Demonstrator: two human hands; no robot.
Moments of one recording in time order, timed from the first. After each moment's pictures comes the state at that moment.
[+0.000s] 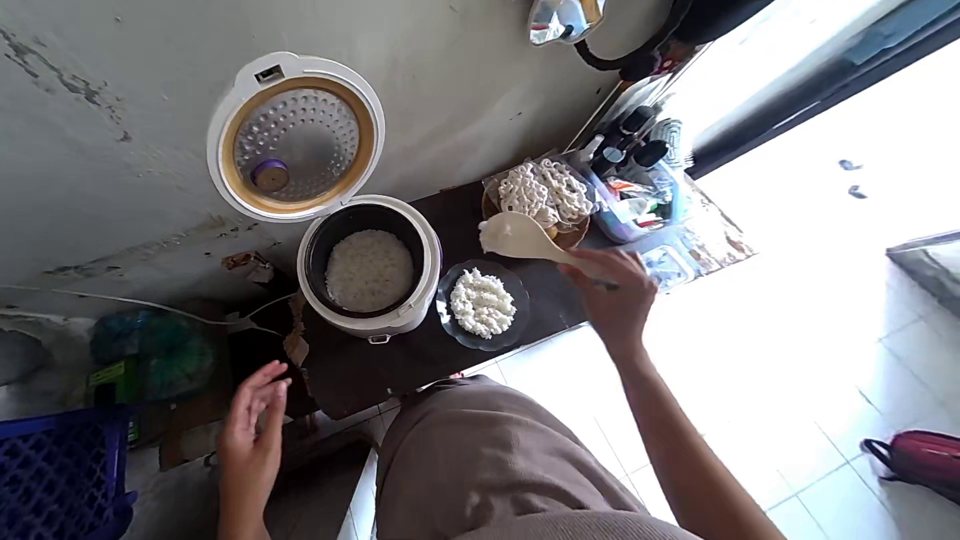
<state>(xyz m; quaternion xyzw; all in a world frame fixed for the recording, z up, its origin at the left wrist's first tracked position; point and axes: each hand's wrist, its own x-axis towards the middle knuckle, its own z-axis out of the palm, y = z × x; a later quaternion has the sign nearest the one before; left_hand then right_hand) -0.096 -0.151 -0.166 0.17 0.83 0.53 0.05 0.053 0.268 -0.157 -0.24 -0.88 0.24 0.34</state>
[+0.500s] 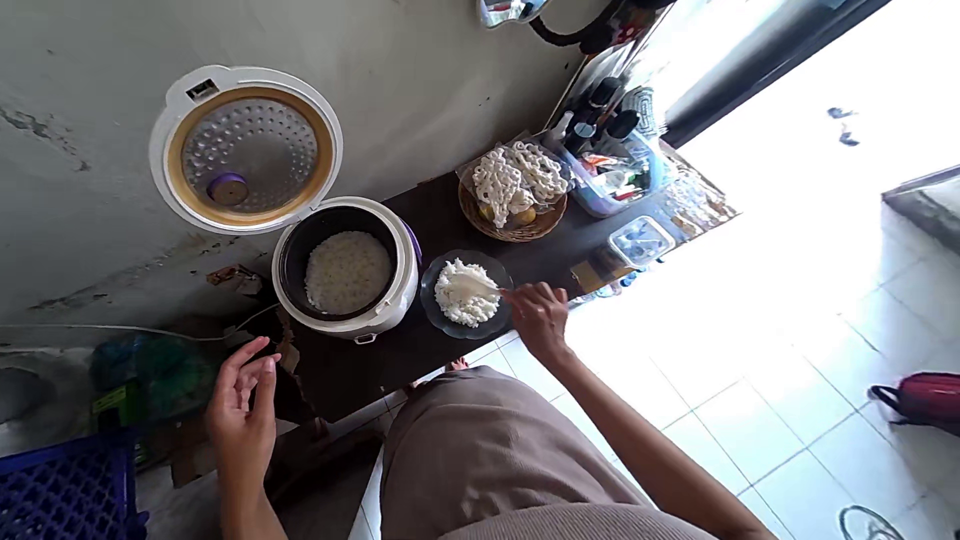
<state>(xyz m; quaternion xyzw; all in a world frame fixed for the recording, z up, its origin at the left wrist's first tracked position) -0.112 -0.107 -0.141 0.20 0.83 0.53 0.00 0.077 0.236 -0.256 -0.22 -0.93 0.11 0.28</state>
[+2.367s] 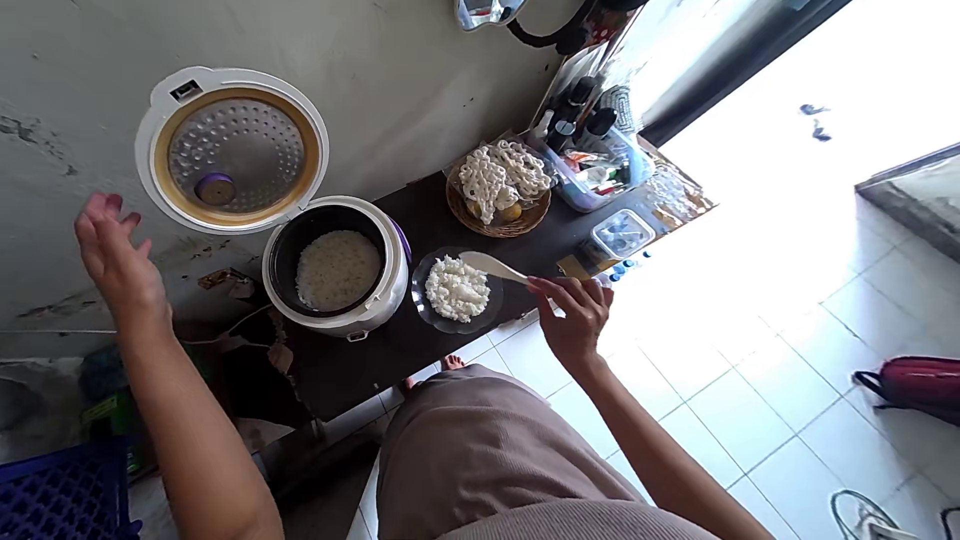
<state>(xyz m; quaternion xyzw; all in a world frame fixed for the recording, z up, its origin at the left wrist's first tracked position) -0.272 -0.067 -0.084 0.14 0.82 0.55 -0.05 0.107 0.240 -0.210 -0.25 -0.89 0.08 0.38</state>
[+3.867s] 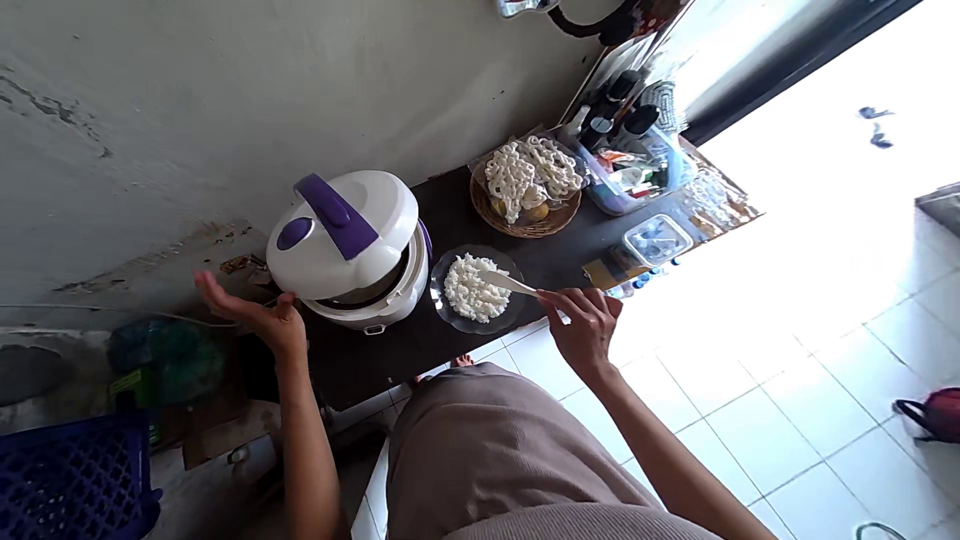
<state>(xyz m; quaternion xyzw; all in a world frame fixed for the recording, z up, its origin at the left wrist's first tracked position) -0.204 -0.060 -0.221 0.20 0.81 0.46 -0.31 0.107 0.240 -0.237 -0.25 -0.91 0.09 0.33</state>
